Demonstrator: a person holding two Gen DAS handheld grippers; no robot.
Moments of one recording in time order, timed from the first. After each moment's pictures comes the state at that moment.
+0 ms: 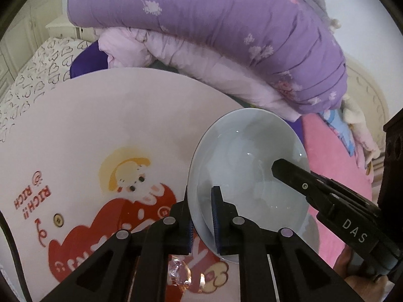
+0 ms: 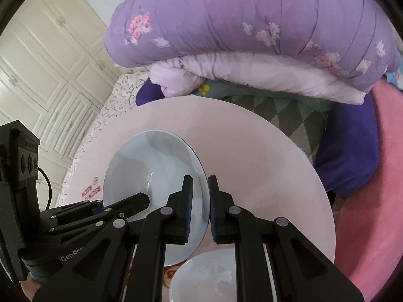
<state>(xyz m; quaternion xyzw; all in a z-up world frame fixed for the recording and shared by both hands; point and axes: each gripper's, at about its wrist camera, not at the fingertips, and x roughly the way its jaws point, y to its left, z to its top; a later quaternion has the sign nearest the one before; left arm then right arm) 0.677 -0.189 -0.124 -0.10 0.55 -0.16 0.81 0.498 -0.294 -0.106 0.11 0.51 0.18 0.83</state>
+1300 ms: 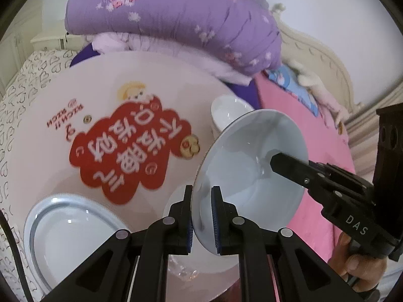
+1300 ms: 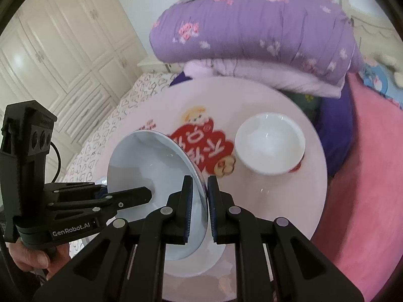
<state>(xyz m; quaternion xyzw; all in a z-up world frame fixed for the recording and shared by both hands) 0.417 -0.105 -0.026 -0.07 0.54 -0.25 0.80 0.269 -0.277 -0.042 0.07 0.47 0.20 0.86</state>
